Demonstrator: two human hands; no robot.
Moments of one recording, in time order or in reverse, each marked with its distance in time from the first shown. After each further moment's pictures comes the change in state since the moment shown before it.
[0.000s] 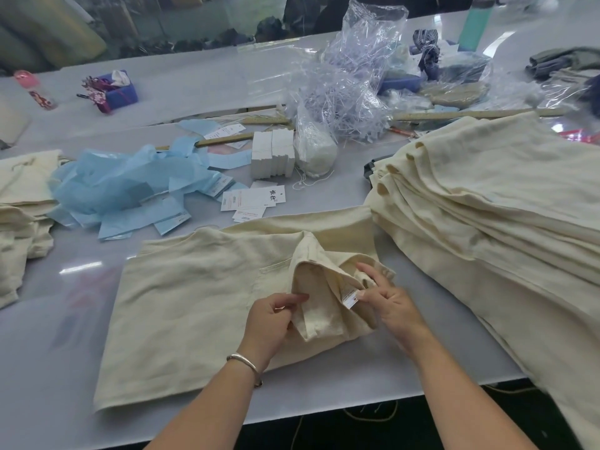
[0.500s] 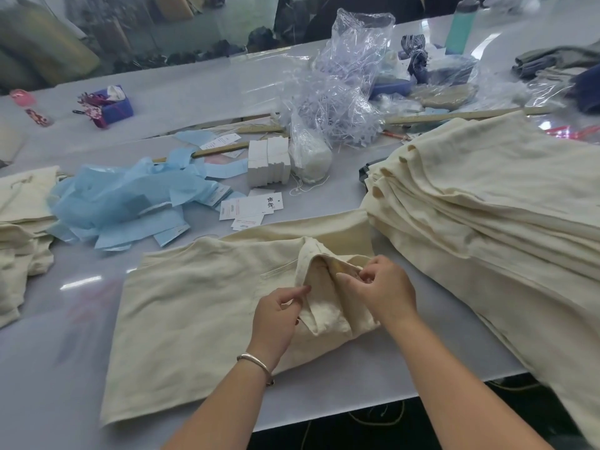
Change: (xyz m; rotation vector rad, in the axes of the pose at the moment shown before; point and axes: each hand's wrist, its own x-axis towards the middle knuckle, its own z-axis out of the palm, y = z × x) left_hand 0.000 0.021 0.008 0.013 0.037 0.111; right_hand 0.022 -0.021 0.015 -0.748 0.373 -0.121
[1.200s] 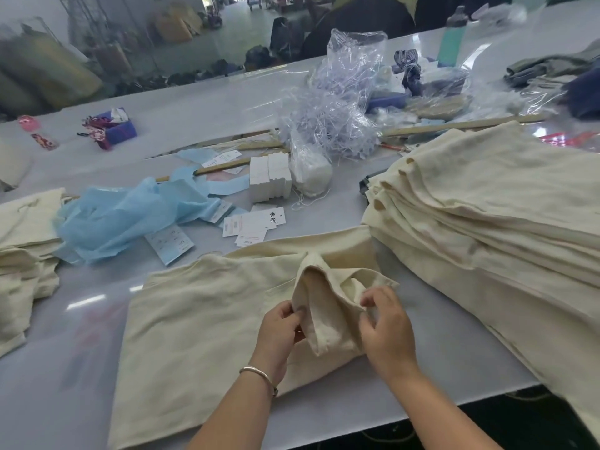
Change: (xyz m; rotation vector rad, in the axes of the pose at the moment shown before) left_hand 0.010 0.005 -0.001 -0.268 -0.091 -0.277; right_hand -0.044 0.005 0.021 0.162 0.238 -0.232
